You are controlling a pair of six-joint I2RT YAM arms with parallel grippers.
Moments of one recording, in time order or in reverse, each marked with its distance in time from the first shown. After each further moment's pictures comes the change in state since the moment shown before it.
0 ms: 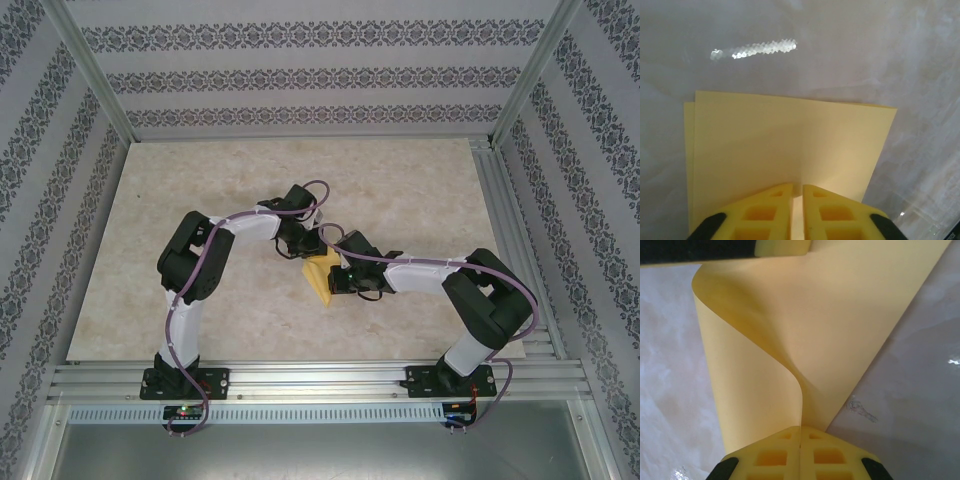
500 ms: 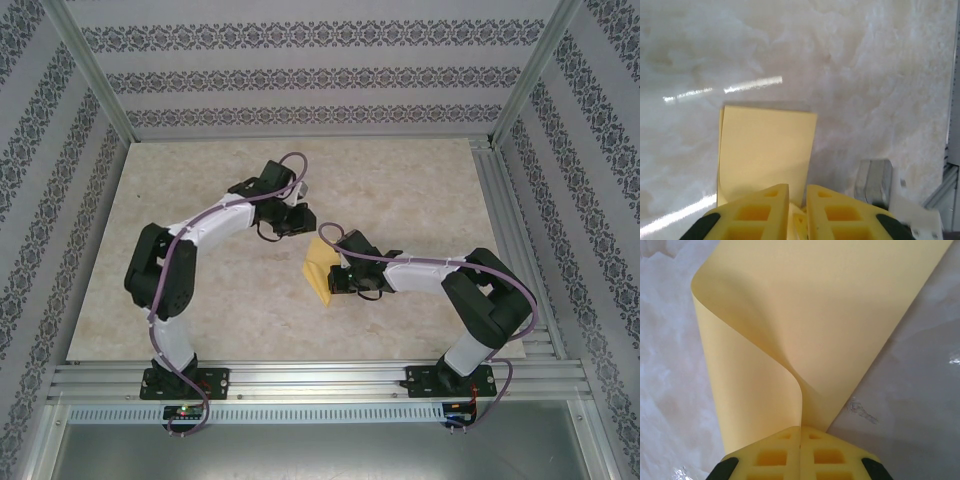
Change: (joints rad) left arm 0.079 -0.245 -0.032 -0.060 0.005 0.024; right arm 0.000 0.007 0.005 -0.004 -0.008 0.000
